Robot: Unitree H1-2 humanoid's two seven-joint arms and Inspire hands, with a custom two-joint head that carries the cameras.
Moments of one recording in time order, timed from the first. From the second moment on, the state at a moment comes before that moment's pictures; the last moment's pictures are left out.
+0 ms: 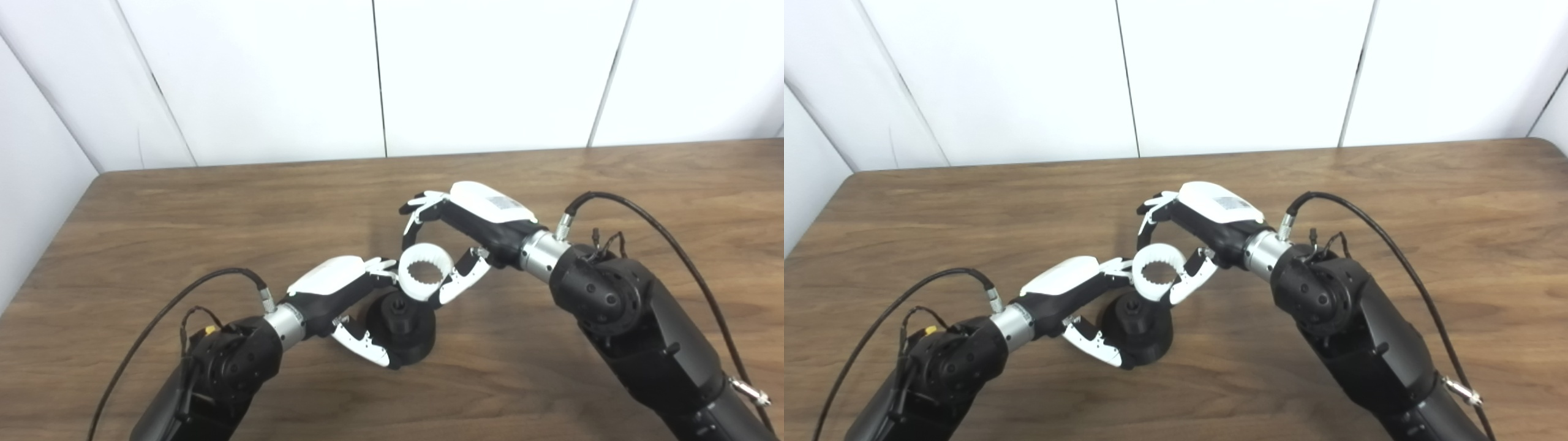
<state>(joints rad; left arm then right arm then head) -0.27 0.40 -0.39 -0.25 0.59 0.23 -0.59 -0.50 -0.32 0.45 -0.31 -0.61 0.31 0.53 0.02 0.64</state>
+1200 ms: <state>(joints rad) -0.28 0.39 -0.40 -0.25 0.59 0.23 -0.59 -0.48 -0.28 0.50 -0.31 -0.61 0.29 0.55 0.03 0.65</state>
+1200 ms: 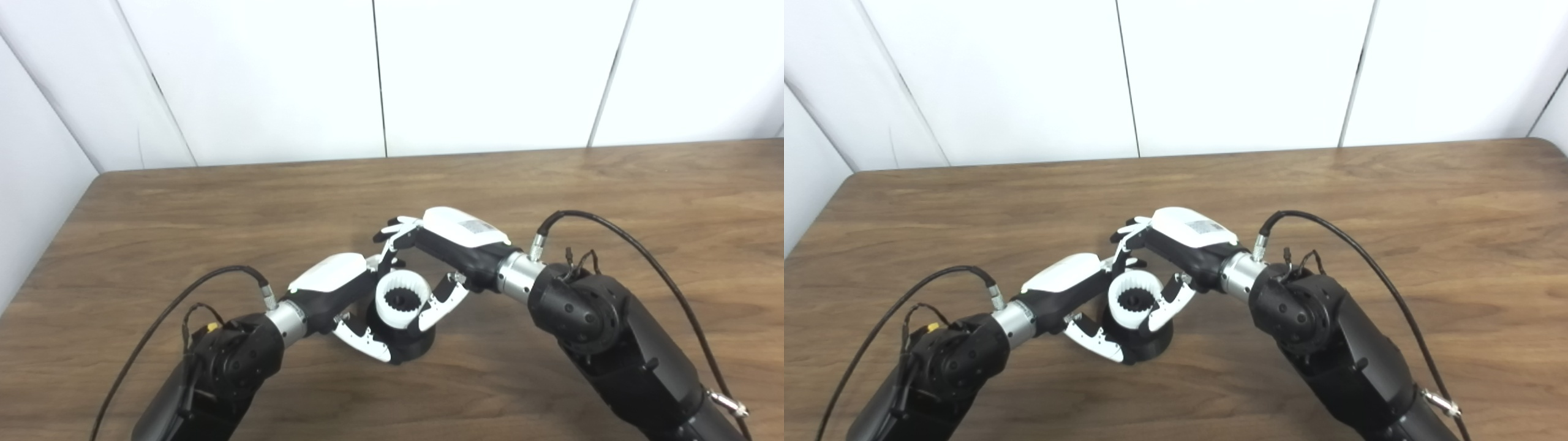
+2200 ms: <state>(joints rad) -0.28 0.39 -0.40 -0.25 0.59 0.24 -0.59 -0.45 -0.28 0.51 -0.28 -0.61 0.25 0.57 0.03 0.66</state>
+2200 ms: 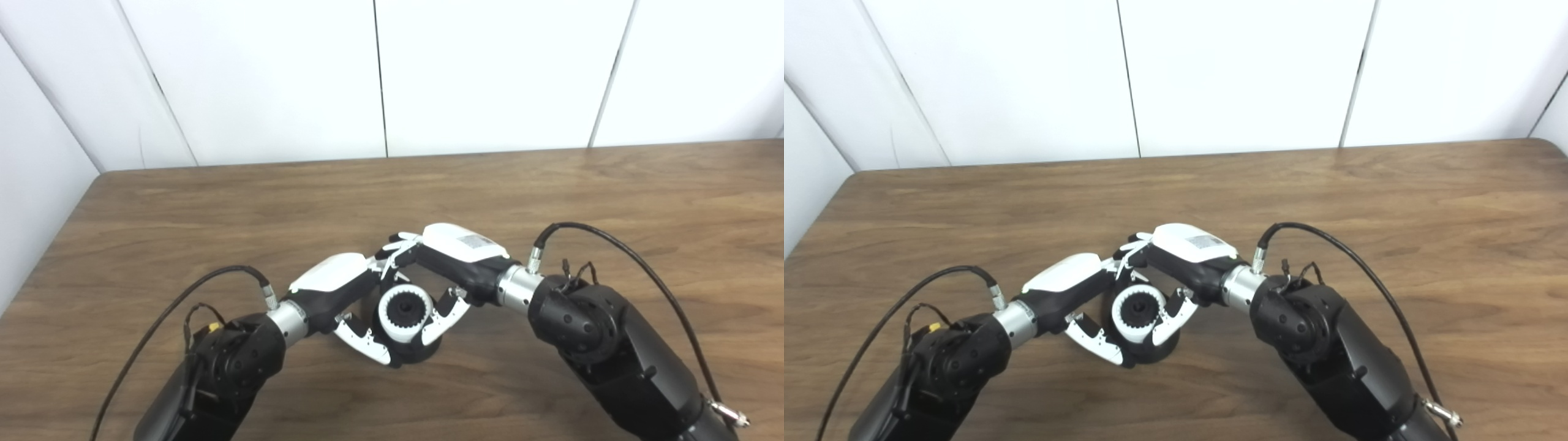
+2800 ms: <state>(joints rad) -0.28 0.39 -0.40 -0.26 0.59 0.25 -0.59 -0.45 -0.29 0.50 -0.28 -0.57 0.26 0.64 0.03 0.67</state>
